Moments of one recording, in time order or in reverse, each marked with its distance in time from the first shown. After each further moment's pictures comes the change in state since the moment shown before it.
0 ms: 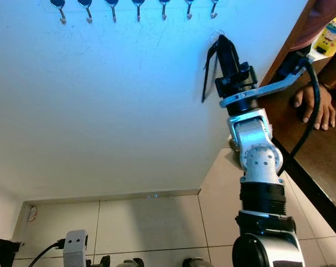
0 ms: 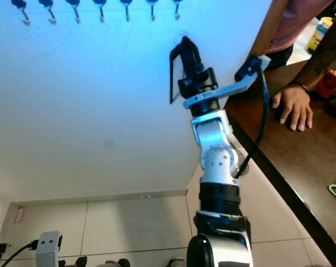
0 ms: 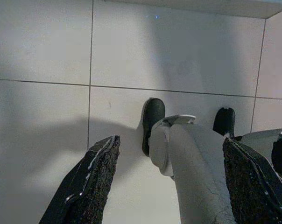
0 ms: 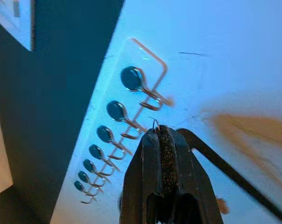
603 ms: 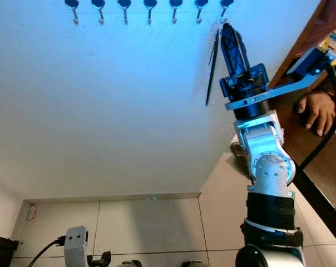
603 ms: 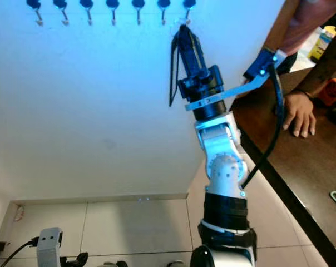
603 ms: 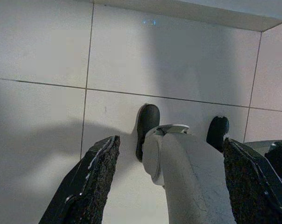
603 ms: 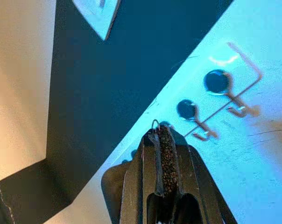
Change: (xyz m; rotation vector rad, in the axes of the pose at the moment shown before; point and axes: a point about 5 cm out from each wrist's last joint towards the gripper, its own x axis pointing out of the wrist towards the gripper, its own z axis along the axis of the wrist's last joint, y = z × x) left arm 0.004 -0.004 0.007 -0.028 -0.007 0.011; right arm -0.011 0.023 0.010 -0.047 0.004 0.134
